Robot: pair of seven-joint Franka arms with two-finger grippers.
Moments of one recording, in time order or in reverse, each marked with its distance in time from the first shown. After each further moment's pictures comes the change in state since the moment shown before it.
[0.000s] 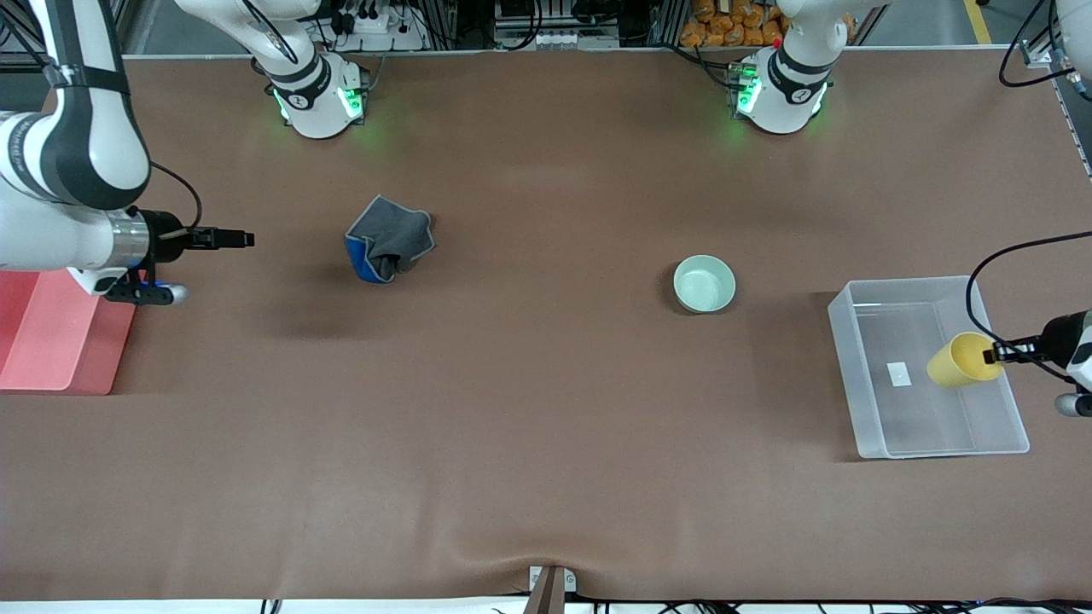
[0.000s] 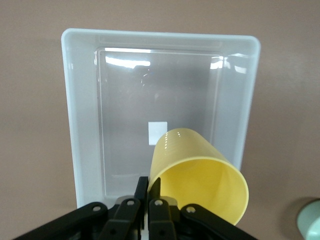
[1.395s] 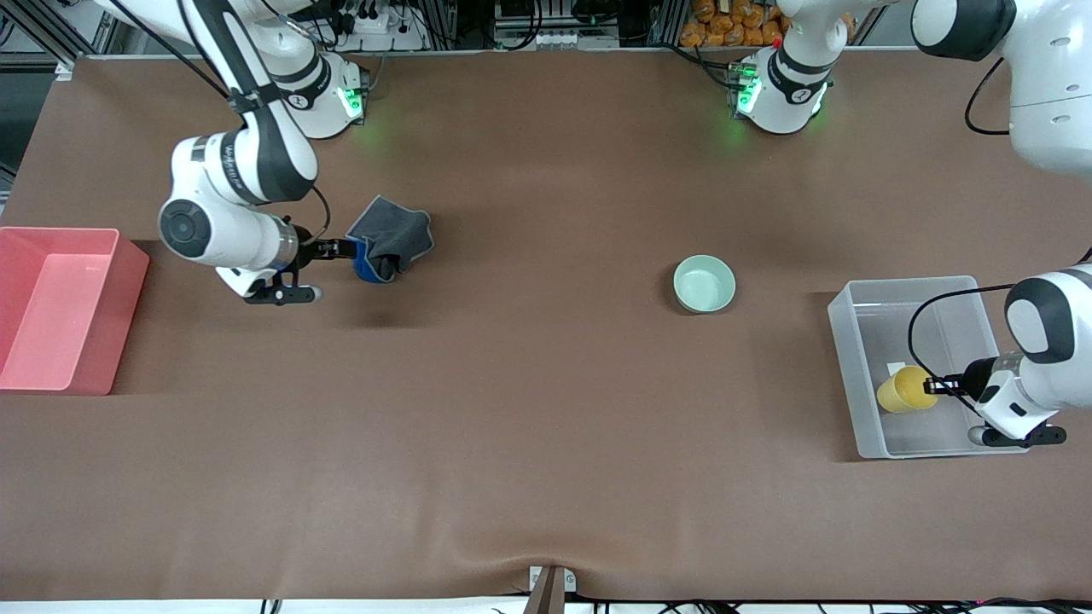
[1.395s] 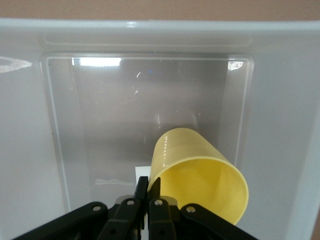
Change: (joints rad) left arm -0.020 0.206 -0.005 0.000 0.000 0.188 0.003; right arm 0.303 0.028 0.011 -0.287 0.005 0.462 0.140
